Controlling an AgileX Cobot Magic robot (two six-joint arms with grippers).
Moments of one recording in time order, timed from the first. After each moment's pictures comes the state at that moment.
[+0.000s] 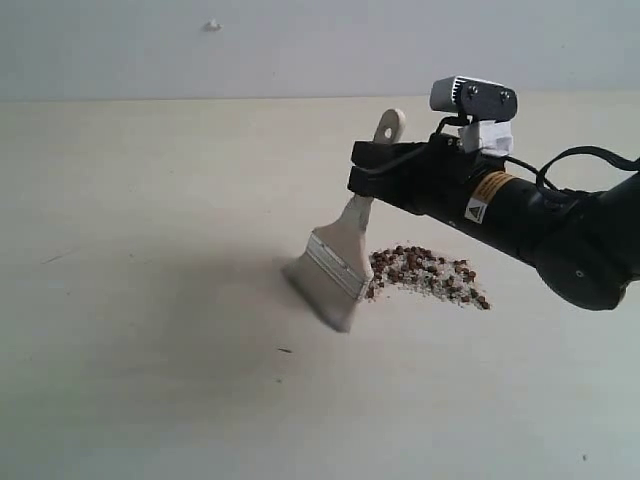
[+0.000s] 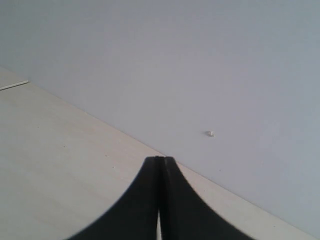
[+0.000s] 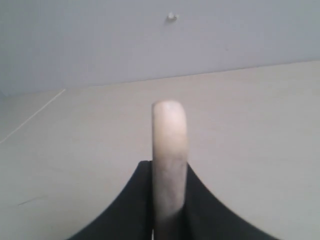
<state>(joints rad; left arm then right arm) -0.06 0.01 0.00 1.24 0.13 -1.72 0.42 1.88 -0.64 -0.28 -0.94 0.54</state>
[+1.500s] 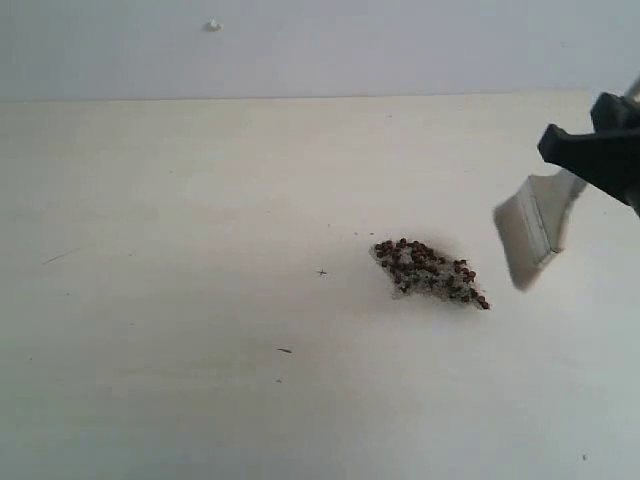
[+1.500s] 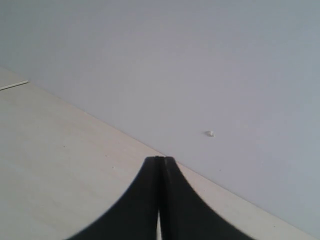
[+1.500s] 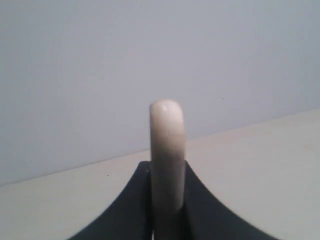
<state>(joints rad) -0.06 0.01 0.00 1.24 0.13 -1.72 0.42 1.40 -0.26 0.56 -1.04 -0.06</state>
